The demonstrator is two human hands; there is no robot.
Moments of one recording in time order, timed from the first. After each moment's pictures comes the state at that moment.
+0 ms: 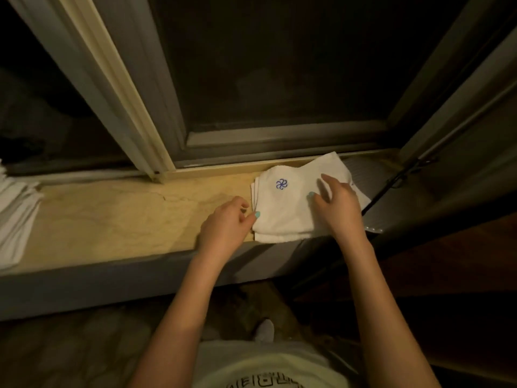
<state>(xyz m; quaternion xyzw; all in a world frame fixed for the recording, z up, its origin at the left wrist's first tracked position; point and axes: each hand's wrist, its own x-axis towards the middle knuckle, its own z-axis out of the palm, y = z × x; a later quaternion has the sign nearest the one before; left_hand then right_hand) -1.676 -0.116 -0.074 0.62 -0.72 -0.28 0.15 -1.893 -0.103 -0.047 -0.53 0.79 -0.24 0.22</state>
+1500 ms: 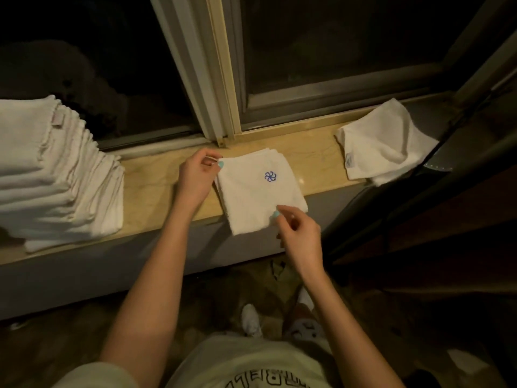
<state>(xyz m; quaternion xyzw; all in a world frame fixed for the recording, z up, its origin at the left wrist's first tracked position) -1.485 -0.159 -0.086 0.61 -0.61 -0.38 0.33 -1.651 -0.002 -0.098 -0.38 0.72 -0.45 0.38</state>
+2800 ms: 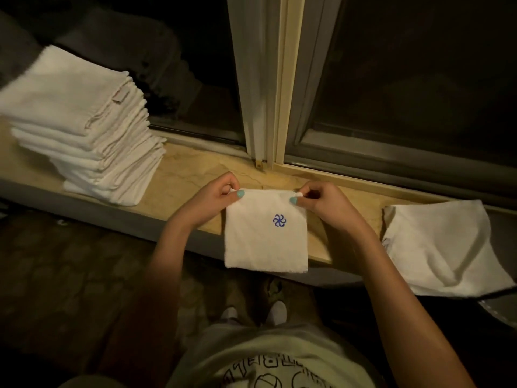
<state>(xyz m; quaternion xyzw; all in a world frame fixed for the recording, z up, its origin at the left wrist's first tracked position) -1.480 -0.144 -0.070 0.61 -0.55 -0.50 0.28 -1.732 -0.197 -0.065 -0.67 0.54 -0.16 0.49</state>
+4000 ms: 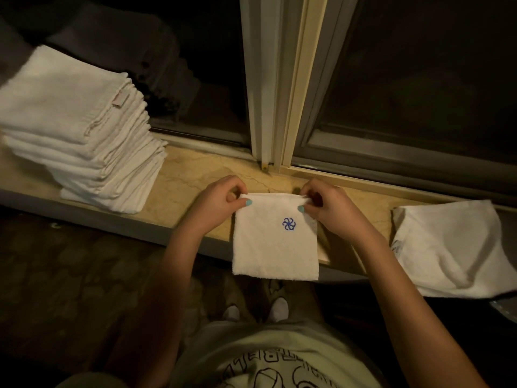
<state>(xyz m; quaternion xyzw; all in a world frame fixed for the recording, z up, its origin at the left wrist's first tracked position) -1.474 -0.152 -0.082 0.65 -0.61 -0.38 0.25 -1.724 -0.196 -0.067 -0.78 0.51 -0.13 0.34</state>
